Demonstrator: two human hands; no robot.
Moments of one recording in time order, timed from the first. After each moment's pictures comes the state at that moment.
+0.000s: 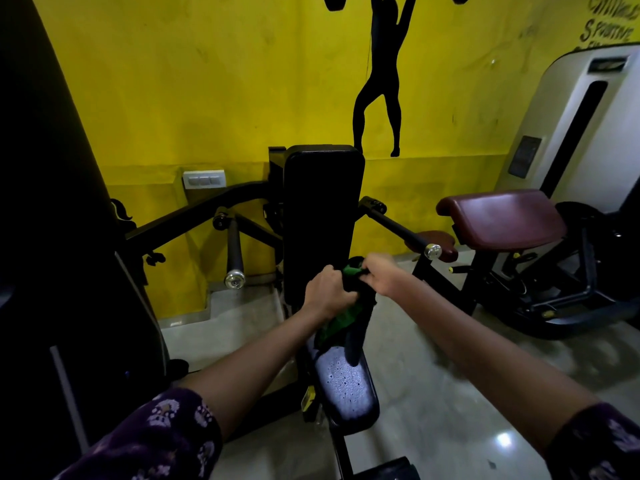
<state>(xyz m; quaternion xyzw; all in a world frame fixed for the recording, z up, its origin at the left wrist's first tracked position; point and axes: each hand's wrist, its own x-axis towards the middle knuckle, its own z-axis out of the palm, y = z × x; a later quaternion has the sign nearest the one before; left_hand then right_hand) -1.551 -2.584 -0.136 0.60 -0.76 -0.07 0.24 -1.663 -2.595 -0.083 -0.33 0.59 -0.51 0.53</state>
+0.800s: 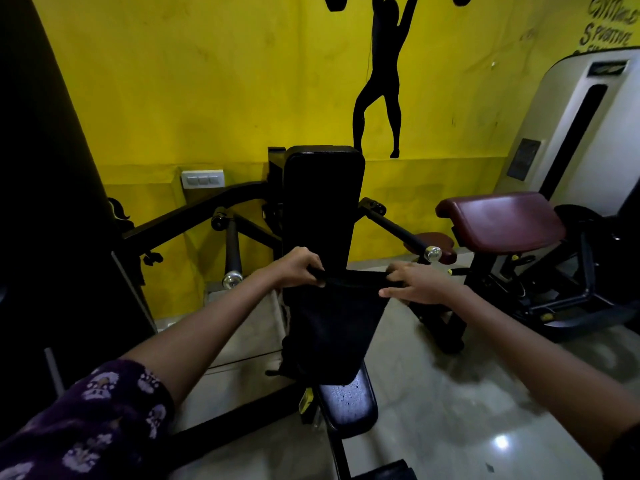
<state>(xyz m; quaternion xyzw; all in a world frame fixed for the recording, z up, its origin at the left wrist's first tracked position) -1.474 -2.631 -0.094 0.41 -0.89 -0.12 0.17 -1.764 -2.587 -0.088 -0.85 0.53 0.03 0.02</state>
